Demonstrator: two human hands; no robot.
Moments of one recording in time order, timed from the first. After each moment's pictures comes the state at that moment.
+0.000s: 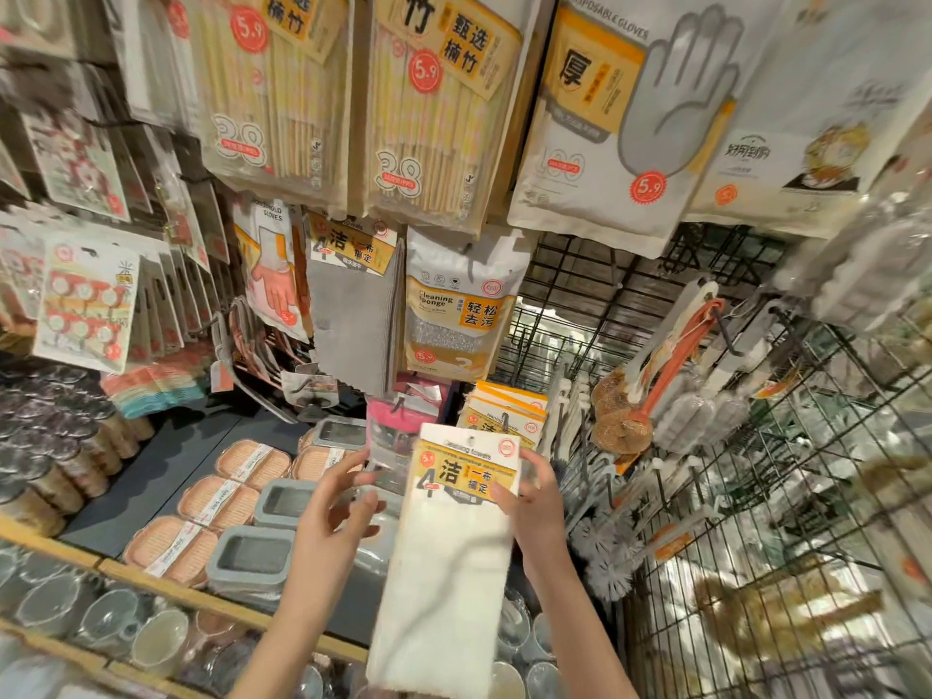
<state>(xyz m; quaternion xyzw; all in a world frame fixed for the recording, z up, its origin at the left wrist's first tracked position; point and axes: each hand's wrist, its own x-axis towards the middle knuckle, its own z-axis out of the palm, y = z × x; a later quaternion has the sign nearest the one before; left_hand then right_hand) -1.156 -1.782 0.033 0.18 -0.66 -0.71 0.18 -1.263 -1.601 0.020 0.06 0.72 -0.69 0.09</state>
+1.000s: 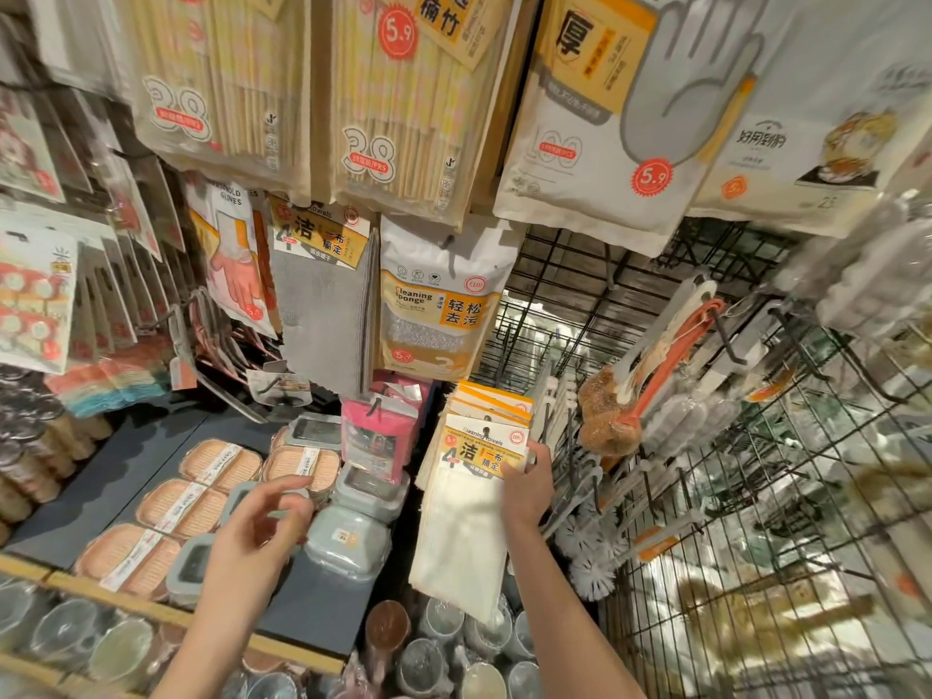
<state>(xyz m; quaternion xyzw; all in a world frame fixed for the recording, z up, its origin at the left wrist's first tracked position) -1.160 -1.815 0.028 0.22 -0.69 -0.66 0.19 -1.345 -1.607 -0.041 0.20 0.79 -0.57 -0.06</state>
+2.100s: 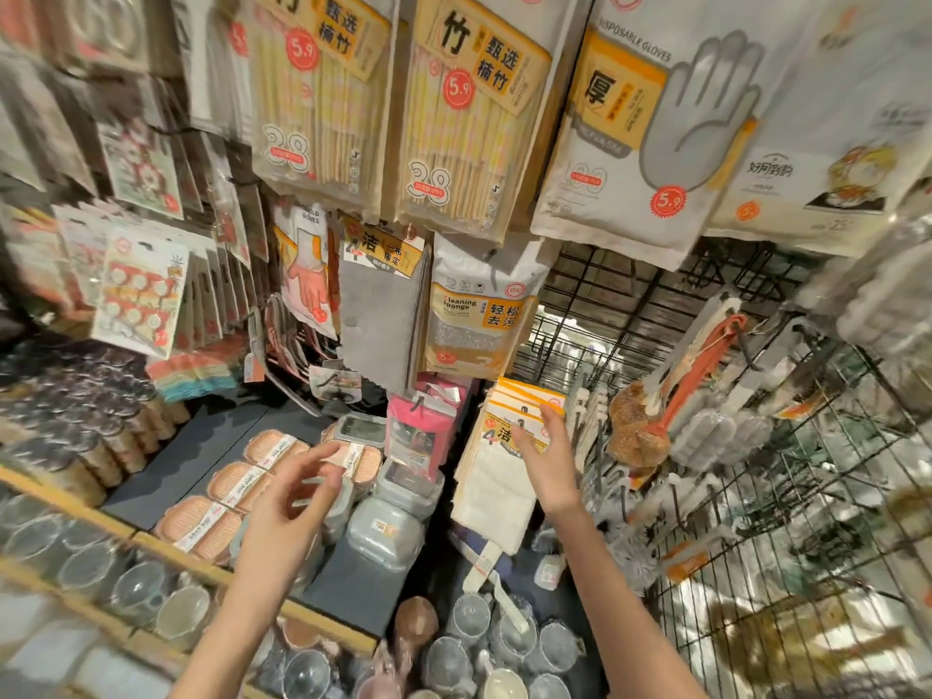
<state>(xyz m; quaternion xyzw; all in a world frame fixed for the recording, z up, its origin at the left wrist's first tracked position) -1.126 -1.816 0.055 0.18 -0.73 -0.61 0.24 -1.323 -1.603 0.026 -0.05 0.84 -0.55 0.04</state>
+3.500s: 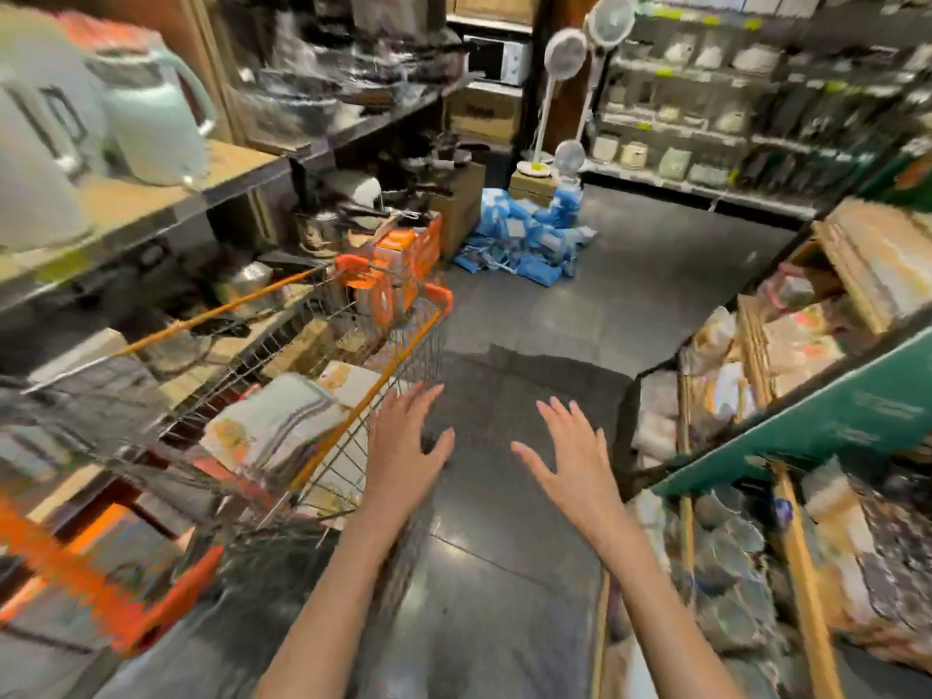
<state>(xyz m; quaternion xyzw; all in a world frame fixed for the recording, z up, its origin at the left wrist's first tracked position) -0.489 -2.062 0.019 0.76 -0.54 -0.10 0.36 -0.688 -2.130 0.037 -0.84 0.50 -0.12 0.17</state>
